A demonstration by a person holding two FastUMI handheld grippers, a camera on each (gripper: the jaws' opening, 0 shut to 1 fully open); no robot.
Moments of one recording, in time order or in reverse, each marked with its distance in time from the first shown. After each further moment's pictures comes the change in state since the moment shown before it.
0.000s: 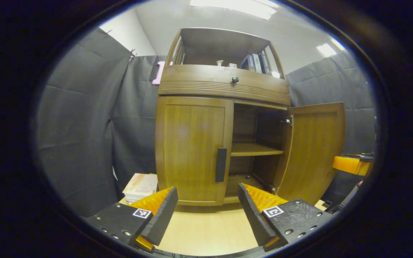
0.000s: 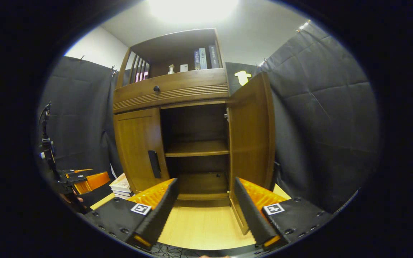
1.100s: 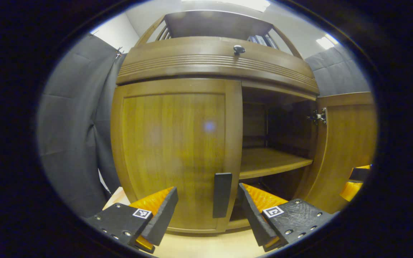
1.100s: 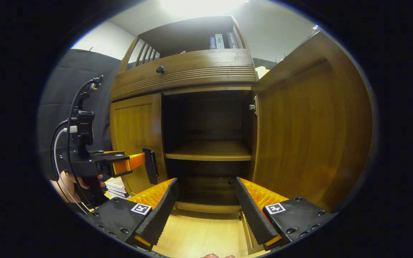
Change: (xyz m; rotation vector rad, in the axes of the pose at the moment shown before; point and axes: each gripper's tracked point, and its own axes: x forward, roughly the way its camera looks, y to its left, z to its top) left arm 0.209 -0.031 0.001 0.047 0.027 0.017; right arm 0.128 0.008 -0.011 -0.059 0.011 0.112
